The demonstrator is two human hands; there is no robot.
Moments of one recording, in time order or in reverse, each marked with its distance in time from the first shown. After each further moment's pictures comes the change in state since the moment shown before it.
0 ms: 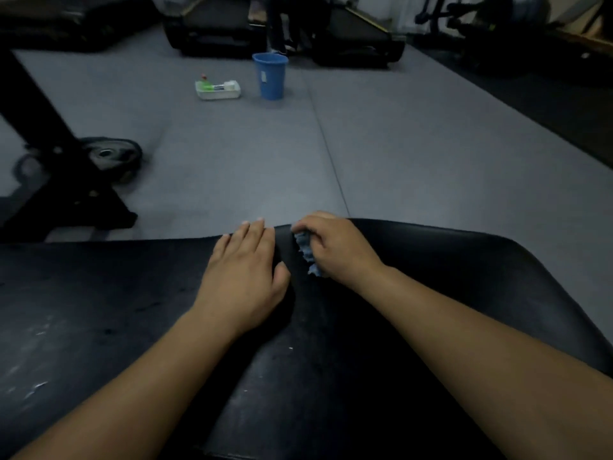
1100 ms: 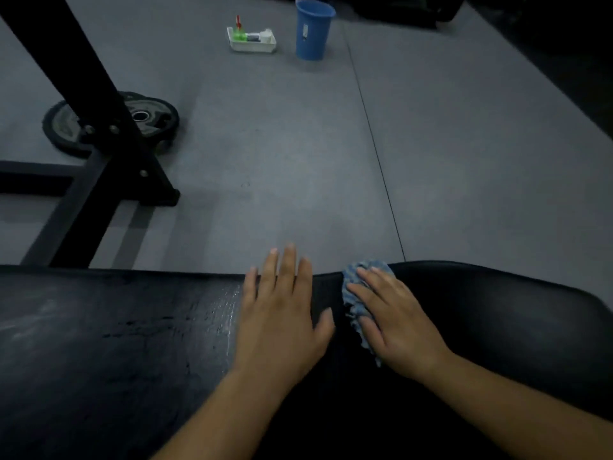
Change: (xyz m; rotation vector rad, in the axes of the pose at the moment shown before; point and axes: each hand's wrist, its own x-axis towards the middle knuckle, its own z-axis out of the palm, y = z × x) left_hand -0.006 -0.117 -0.042 -0.115 -0.080 -0.071; right_hand 0.007 -0.053 0.054 -0.312 -0.214 -0.033
